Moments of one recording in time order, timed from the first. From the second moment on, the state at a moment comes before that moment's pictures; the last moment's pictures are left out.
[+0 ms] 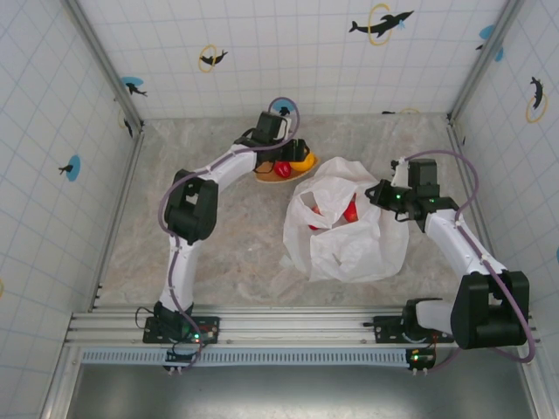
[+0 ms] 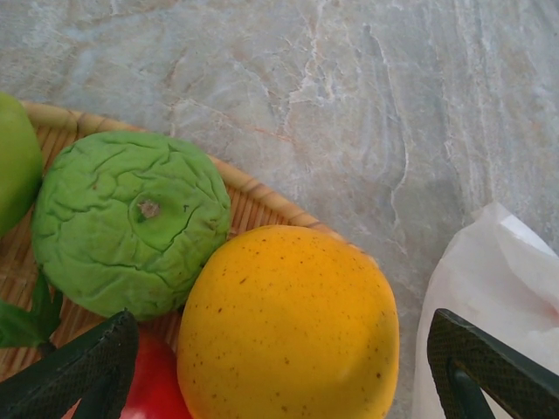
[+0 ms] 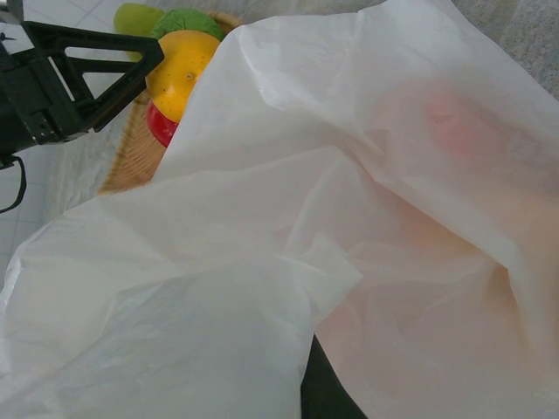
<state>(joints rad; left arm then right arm) -0.51 2.28 1.85 -0.33 0.28 -0.33 0.10 1.25 0.80 -0.33 -0.49 0.45</state>
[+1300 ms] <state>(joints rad) -0.53 2.32 1.93 -0.44 0.22 -0.24 0.08 1.23 0.78 -0.33 -0.49 0.45</state>
